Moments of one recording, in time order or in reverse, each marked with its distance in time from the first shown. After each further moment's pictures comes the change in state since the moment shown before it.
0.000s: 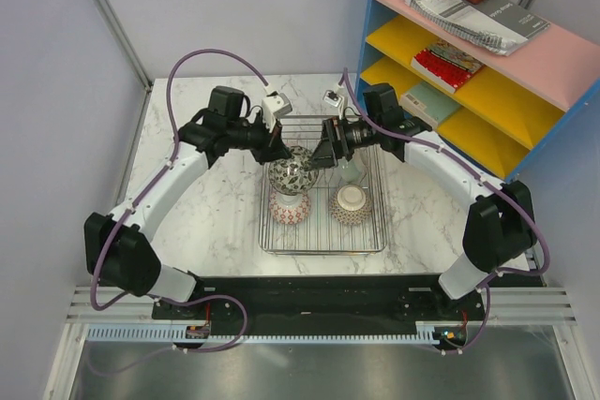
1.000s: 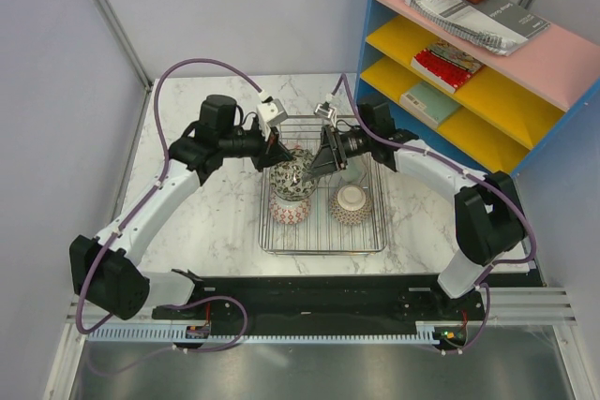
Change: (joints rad) left arm -0.031 -0.137 -0.110 0.123 0.027 -0.026; right arm 0.017 0.058 -0.130 0.296 -0.290 0.259
